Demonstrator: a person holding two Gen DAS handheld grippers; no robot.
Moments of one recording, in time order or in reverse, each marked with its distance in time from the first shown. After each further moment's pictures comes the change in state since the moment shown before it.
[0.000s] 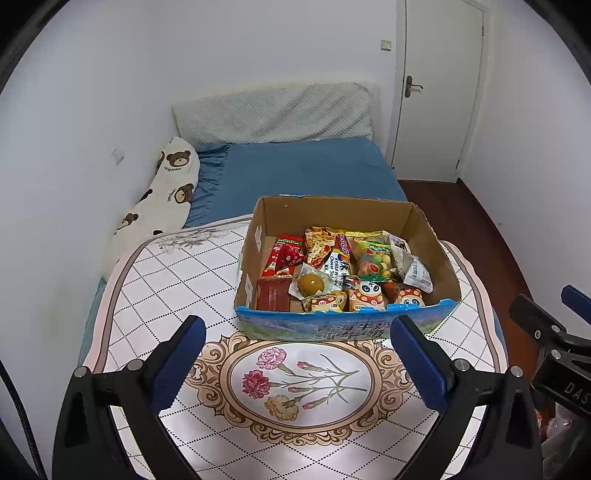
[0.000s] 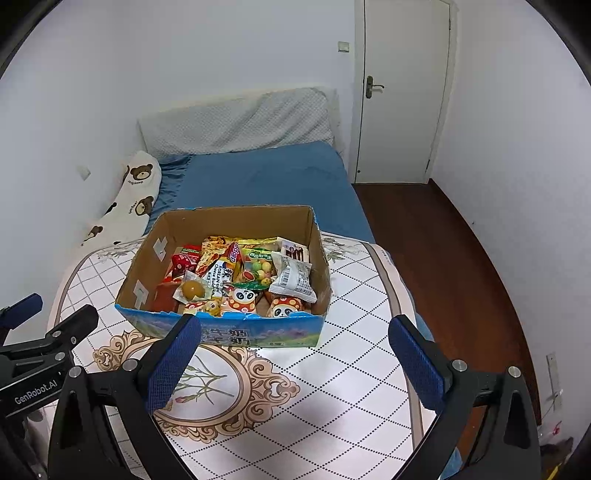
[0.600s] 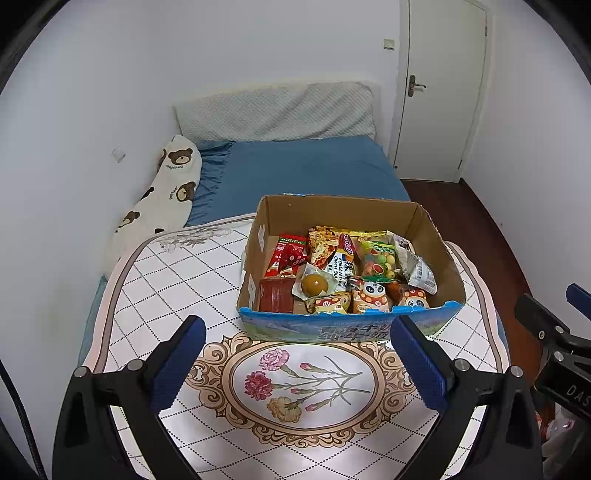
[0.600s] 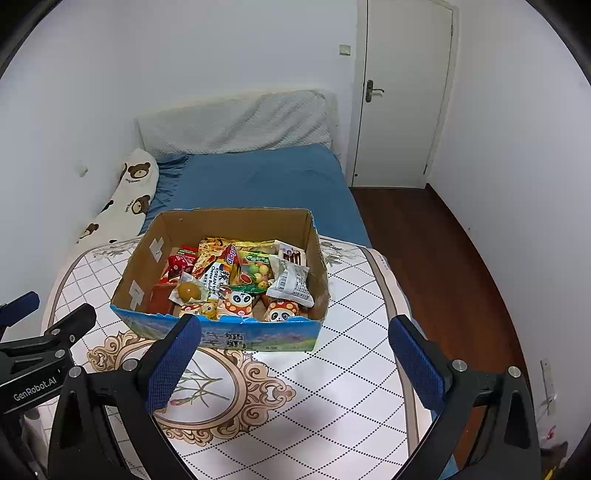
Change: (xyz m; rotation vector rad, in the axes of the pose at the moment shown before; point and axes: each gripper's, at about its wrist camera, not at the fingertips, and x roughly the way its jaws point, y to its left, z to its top) left arm 0.006 0.004 0.003 -0.013 0.005 0.011; right arm 0.001 0.004 0.004 -0.023 -0.009 -0.021
